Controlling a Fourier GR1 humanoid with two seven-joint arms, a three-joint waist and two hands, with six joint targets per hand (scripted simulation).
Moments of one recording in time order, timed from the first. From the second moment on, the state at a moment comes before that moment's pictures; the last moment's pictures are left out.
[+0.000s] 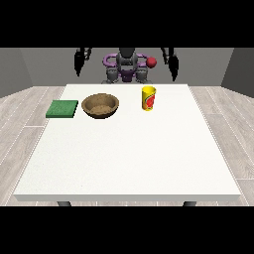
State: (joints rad) left arm 0.02 0.11 0.01 -1.57 -0.01 0.04 0.03; right arm 0.03 -0.10 0.00 -1.60 -0.03 -0.04 0.03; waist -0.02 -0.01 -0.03
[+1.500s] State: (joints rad) left arm -0.19 0.09 0.16 -1.45 0.09 0.00 -0.27; right arm -0.07 -0.23 -0.21 -1.58 -0.22 0.23 -0.13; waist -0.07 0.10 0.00
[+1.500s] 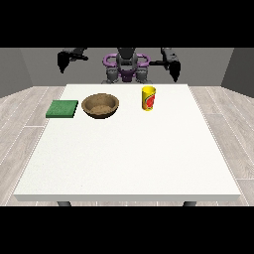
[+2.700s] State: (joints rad) left arm -0.48 0.05 0.23 -0.70 0.05 0.11 -0.84; right arm -0.17 -0.26 -0.25 -1.42 -0.21 0.32 -0.29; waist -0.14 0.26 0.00
